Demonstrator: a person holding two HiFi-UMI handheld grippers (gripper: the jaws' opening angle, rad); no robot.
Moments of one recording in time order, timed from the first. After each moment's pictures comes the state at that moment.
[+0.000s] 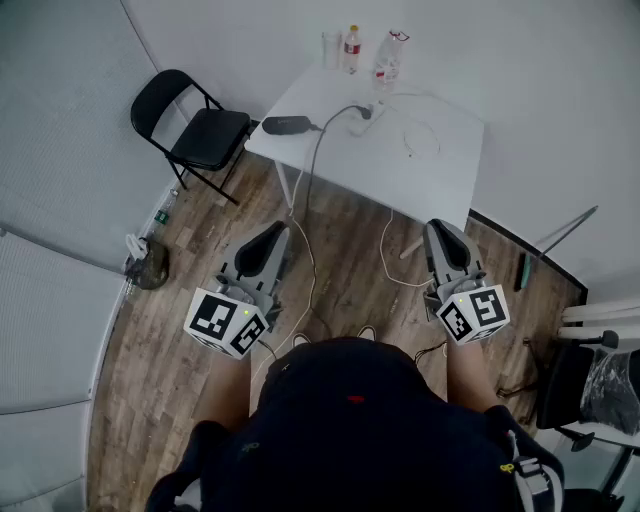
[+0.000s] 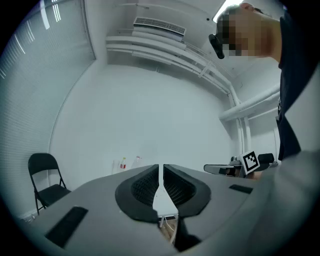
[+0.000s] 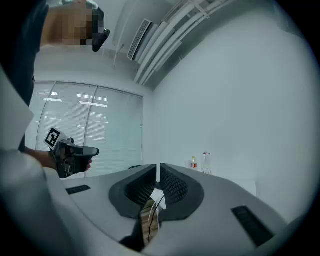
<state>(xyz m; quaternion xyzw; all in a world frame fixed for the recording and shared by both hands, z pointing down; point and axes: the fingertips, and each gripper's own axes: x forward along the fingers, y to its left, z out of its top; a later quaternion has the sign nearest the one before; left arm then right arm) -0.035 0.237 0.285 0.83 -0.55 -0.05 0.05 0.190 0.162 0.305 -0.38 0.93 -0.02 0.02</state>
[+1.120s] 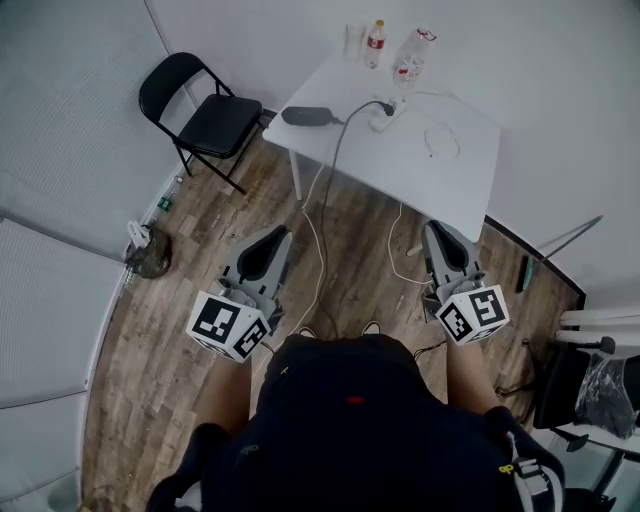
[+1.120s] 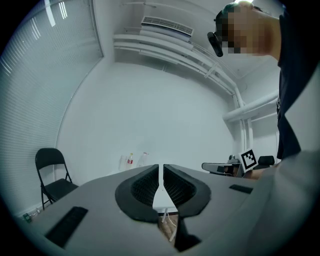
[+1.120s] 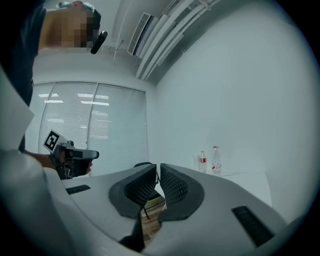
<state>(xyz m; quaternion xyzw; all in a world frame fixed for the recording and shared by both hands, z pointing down) -0.098 0.257 0.309 0.83 -0.56 -0.05 0.08 0.118 0.174 0.321 -0.36 0.93 -0.04 0.00</state>
